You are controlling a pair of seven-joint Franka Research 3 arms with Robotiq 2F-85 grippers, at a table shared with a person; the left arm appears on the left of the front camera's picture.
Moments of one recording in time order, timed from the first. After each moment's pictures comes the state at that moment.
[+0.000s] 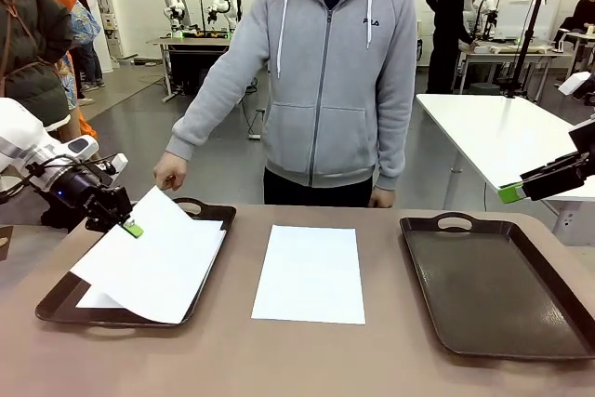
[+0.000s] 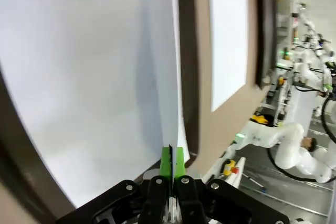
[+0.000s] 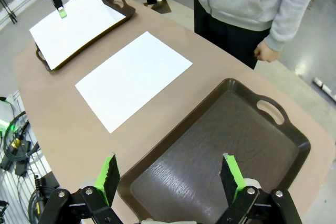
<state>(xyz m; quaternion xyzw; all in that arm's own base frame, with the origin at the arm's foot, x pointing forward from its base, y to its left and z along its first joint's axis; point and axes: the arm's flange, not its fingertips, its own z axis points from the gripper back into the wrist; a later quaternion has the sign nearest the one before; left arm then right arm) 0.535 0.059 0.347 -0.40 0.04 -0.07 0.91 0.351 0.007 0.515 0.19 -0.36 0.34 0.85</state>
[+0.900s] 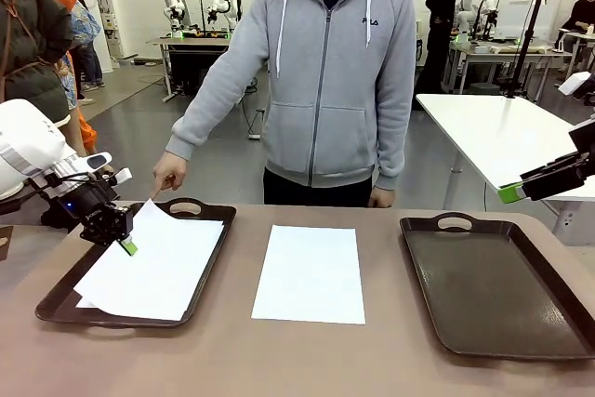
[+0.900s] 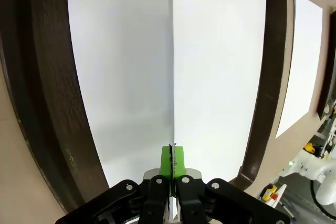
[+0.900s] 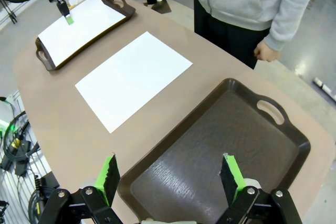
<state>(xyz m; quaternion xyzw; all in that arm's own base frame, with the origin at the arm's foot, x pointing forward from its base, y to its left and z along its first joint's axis) 0.539 0.052 0.322 -0.26 0.02 -0.03 0.96 0.351 0.007 0.515 0.19 -0.36 0.34 0.85</state>
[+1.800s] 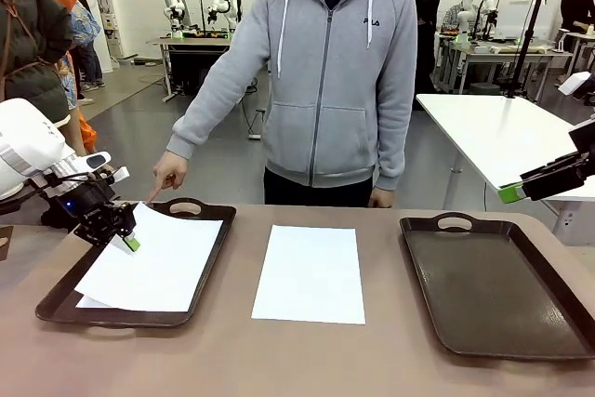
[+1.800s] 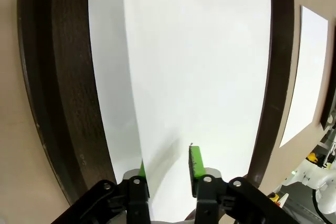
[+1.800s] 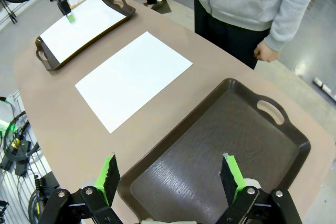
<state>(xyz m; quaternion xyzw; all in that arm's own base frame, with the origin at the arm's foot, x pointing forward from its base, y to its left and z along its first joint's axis) 0.542 0.056 0.323 -0.24 0.01 -0.02 0.97 0.351 0.007 0.515 0.19 -0.36 0.34 0.85</state>
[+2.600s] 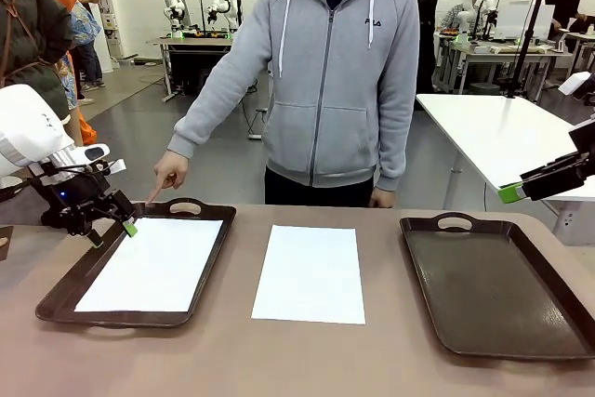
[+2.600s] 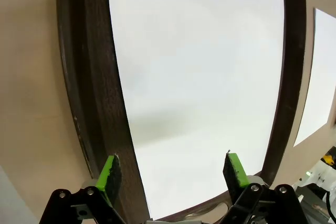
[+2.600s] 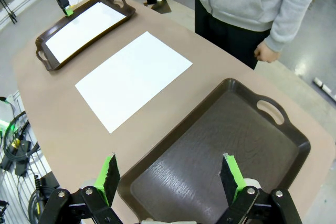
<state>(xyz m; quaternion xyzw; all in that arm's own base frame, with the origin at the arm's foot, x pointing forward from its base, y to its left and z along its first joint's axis) 0.549 0.064 0.343 -0.19 0.00 -0.03 0.98 0.351 0.007 0.515 0.19 -0.36 0.34 0.85</state>
